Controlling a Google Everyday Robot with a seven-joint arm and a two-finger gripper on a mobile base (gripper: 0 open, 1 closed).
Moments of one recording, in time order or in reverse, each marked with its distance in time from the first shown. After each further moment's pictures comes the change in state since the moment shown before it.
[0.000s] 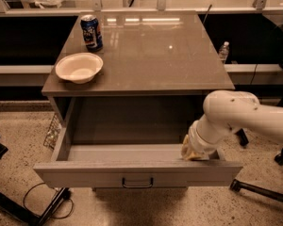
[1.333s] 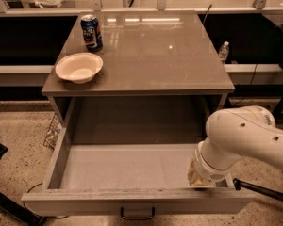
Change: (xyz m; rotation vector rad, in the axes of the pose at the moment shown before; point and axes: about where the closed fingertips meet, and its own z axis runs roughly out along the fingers) arm -0.019 0.098 -0.036 -0.058 0.093 0.079
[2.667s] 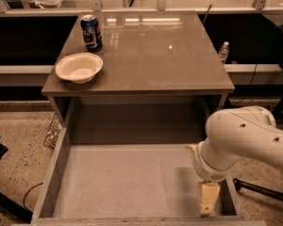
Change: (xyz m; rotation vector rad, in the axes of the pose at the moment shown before) arm 0.000 0.002 -0.001 0.002 0.003 -0.003
